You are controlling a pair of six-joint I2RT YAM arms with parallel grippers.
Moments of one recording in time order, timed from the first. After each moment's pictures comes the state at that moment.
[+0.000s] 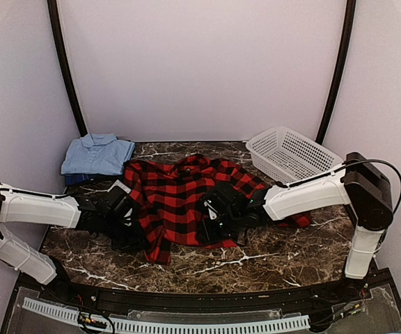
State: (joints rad) left arm -0.74 1.35 0.60 -0.40 0.20 -0.96; right arm 1.07 1.86 1.12 -0.23 -0.07 0.67
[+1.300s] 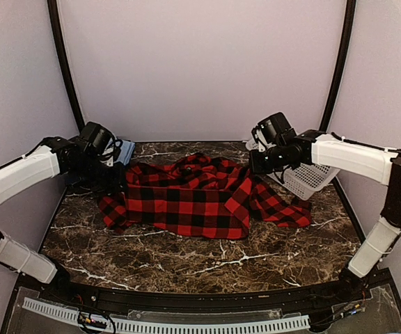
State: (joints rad) left arm -0.47 1.29 1.13 -0.83 0.12 -0.58; right arm 0.65 1.59 1.29 -0.54 0.12 0.39
